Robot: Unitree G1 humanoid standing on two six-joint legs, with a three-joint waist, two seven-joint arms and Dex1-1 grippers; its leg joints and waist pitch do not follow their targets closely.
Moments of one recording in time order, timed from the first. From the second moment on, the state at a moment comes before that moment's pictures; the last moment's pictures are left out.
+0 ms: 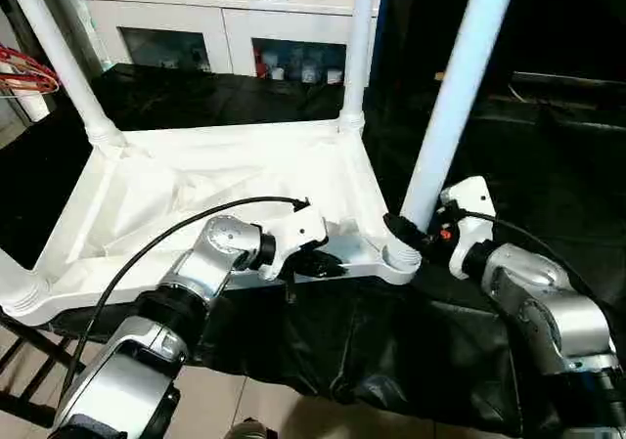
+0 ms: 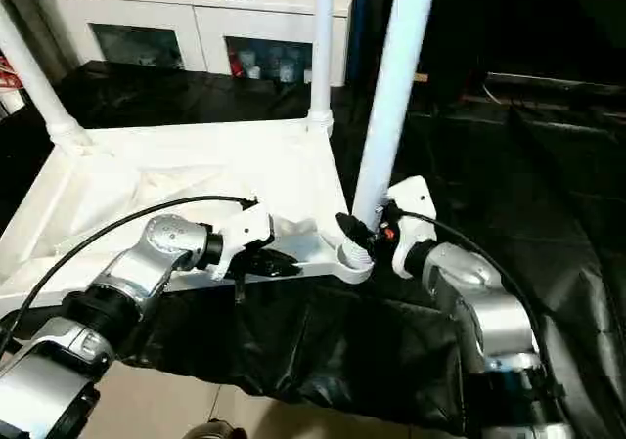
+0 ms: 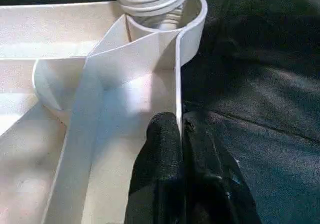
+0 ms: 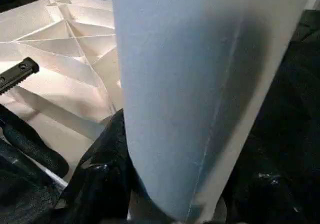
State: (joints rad) left arm -0.68 0.26 -0.37 0.73 0.05 -0.01 -1.13; right arm -0.30 -0.37 0.04 0.05 0.30 0.48 0.57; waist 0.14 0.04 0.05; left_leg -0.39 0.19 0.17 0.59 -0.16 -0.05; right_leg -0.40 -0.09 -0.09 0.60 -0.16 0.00
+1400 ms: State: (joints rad) left arm -0.68 0.29 -0.37 0.72 0.06 -0.01 -1.19; right arm -0.31 -0.42 0.08 0.00 0.31 0.60 0.68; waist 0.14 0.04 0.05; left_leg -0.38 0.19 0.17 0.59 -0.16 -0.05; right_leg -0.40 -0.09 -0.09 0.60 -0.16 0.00
